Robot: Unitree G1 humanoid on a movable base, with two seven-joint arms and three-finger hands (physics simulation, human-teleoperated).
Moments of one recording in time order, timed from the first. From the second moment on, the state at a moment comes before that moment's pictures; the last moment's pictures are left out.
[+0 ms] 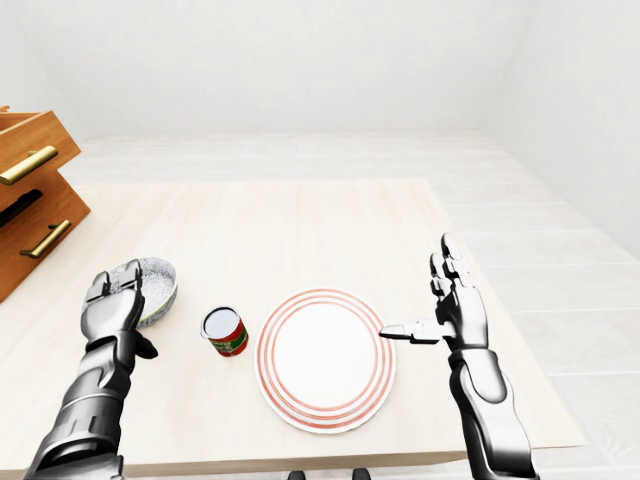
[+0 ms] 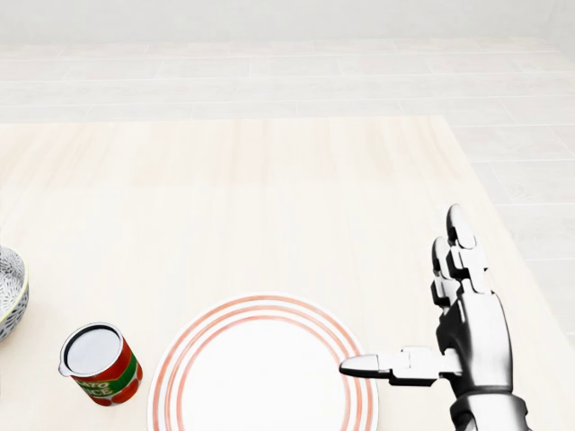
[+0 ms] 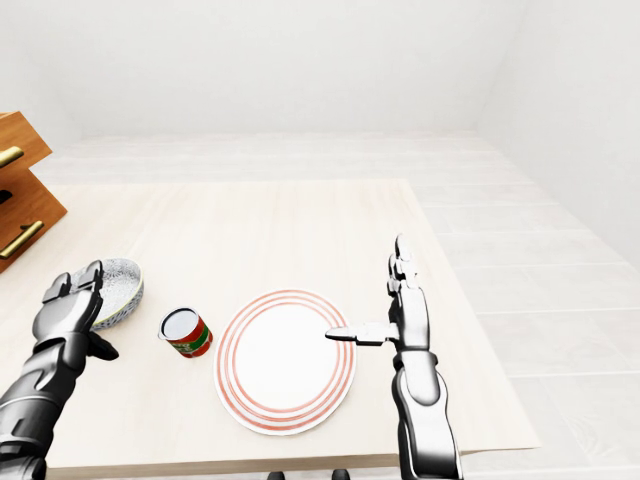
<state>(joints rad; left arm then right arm) -0.41 0.60 0.14 0.99 0.95 -0.09 0.30 0.12 -0.01 -0.05 -0.32 0.00 0.09 0.02</state>
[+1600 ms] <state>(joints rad) -0.55 0.60 0.04 1.23 0.94 -0.09 0.35 0.16 0.00 -0.06 -0.39 -0.01 0.09 0.03</state>
